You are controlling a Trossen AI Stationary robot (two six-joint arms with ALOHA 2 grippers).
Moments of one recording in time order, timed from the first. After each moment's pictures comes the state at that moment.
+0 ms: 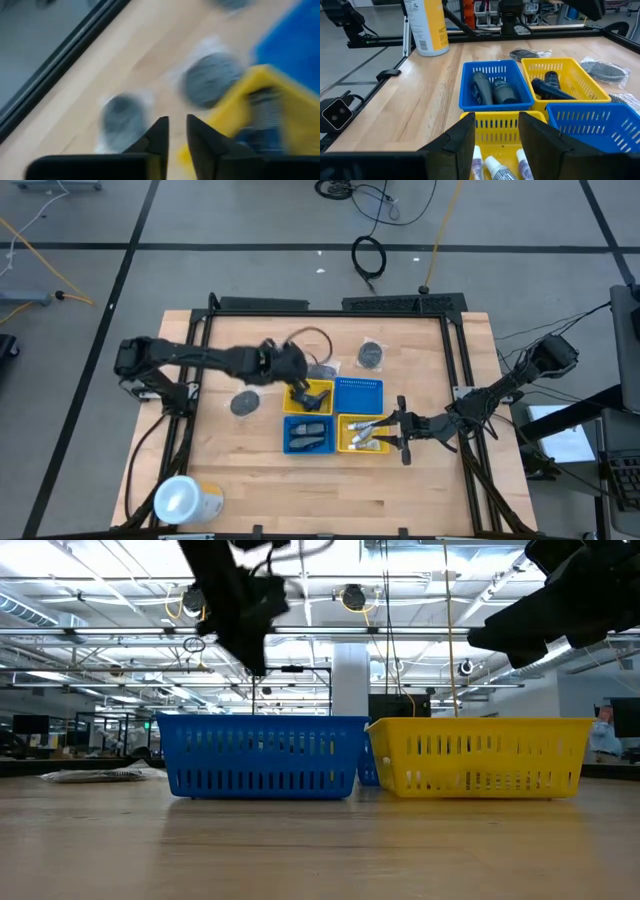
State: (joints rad) left arm 0.04 1.58 1.23 -0.73 -0.49 -0.48; right arm 0.54 1.17 0.27 0.64 0.50 0.22
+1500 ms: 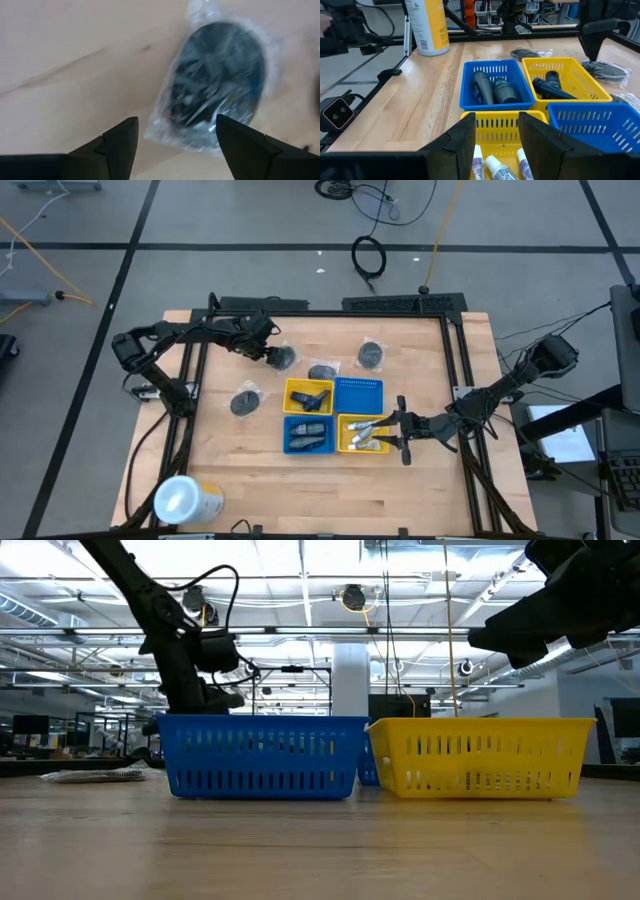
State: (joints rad) left arm 0.66 1.58 0.80 -0.41 0.10 -0.54; right arm 0.54 1.17 0.27 0.63 0.49 0.22
